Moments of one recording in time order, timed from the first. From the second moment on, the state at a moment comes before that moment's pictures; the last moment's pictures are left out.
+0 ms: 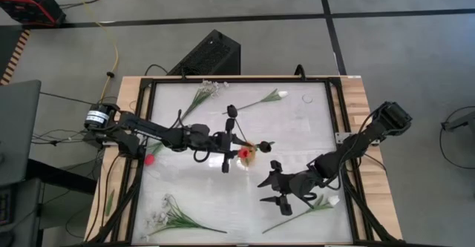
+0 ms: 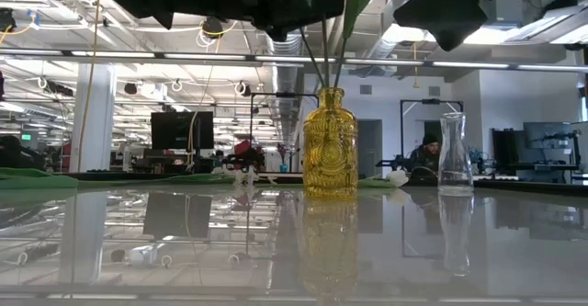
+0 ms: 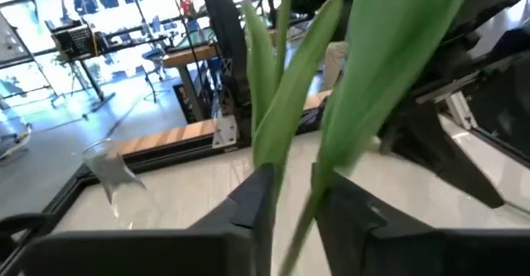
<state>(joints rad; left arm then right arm) -0.08 1.61 0.83 0.73 -0.02 0.22 0.58 1.49 0.82 0.16 0.30 0.36</state>
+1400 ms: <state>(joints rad) -0.34 1.40 1.19 -1.14 -0.12 -0.31 0.54 1.49 1.01 -0.29 0.15 0.41</state>
